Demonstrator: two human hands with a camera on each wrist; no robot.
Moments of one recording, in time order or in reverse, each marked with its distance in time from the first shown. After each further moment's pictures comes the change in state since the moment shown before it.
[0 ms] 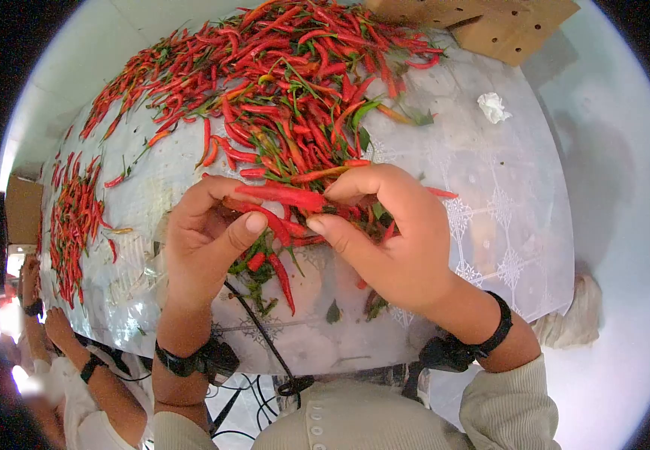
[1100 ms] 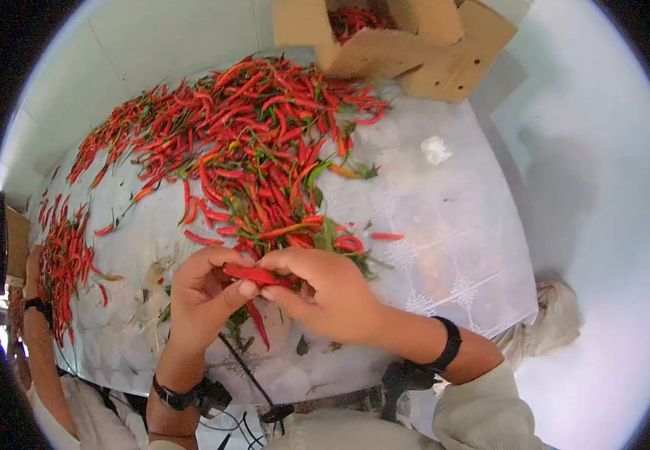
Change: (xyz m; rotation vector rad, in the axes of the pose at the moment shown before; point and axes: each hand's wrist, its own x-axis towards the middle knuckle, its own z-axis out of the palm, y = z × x) left_hand -0.006 0.008 0.012 -0.124 -0.091 -0.074; right_hand 0.000 -0.018 0.000 0.013 -0.334 0.220
